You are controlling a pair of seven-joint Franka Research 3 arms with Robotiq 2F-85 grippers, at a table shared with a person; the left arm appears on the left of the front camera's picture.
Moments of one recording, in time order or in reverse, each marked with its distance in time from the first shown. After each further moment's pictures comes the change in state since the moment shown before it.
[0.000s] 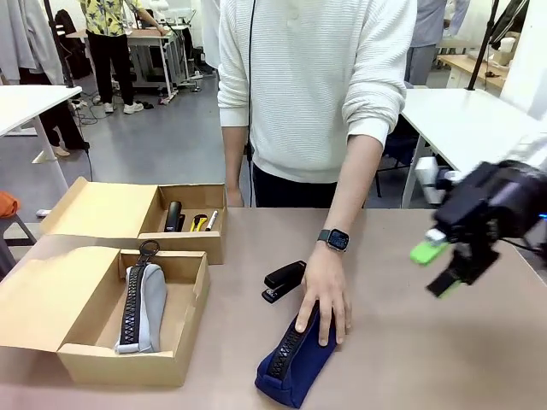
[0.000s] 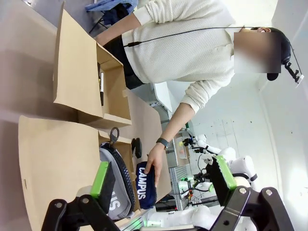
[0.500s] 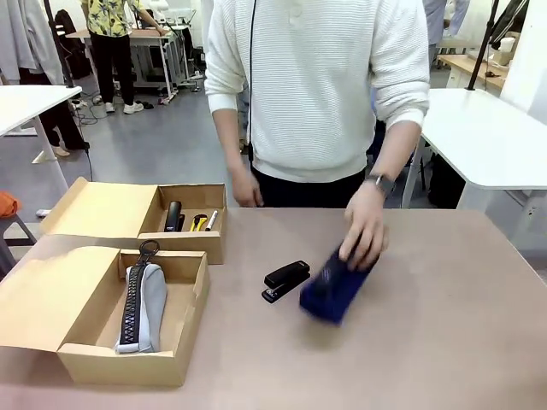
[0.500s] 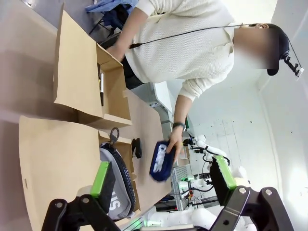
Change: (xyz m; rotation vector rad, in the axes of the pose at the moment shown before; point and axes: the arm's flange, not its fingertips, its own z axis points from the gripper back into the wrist) left arm 0.000 0.000 0.000 0.000 -0.001 0.000; right arm -0.108 -0.070 0.109 0.132 -0.418 -0.078
